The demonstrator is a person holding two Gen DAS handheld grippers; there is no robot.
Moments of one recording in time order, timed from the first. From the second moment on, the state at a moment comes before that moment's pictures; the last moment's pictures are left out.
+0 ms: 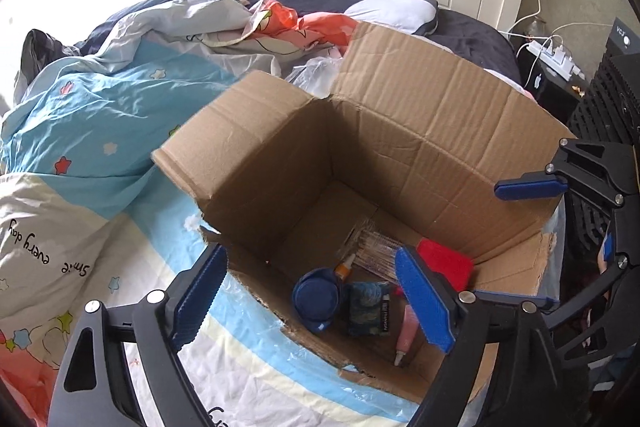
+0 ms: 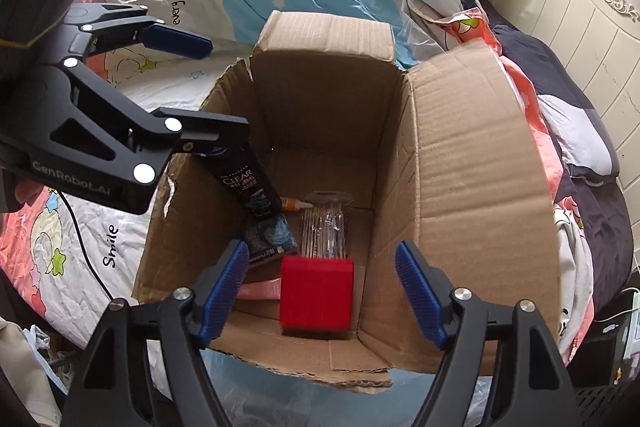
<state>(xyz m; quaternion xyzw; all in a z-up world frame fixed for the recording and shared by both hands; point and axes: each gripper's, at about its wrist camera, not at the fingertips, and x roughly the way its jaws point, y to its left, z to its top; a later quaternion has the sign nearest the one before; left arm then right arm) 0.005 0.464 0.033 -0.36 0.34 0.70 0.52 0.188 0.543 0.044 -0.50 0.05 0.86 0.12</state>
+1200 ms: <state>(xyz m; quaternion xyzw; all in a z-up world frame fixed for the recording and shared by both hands) -0.009 0.395 0.042 -0.38 0.34 0.73 0.46 0.180 0.505 0.061 -0.50 0.02 0.86 0.11</state>
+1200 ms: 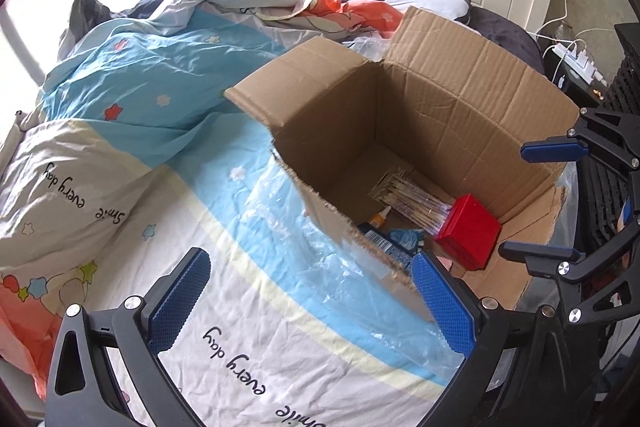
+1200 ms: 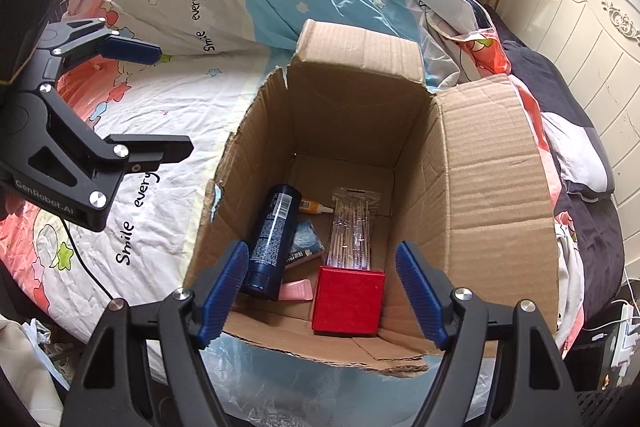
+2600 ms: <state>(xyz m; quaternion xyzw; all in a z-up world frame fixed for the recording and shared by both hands) -0.068 0.226 0.017 -0.48 0.24 0.78 0.31 0.121 0.393 0.073 -0.50 0.01 0.86 0.08</state>
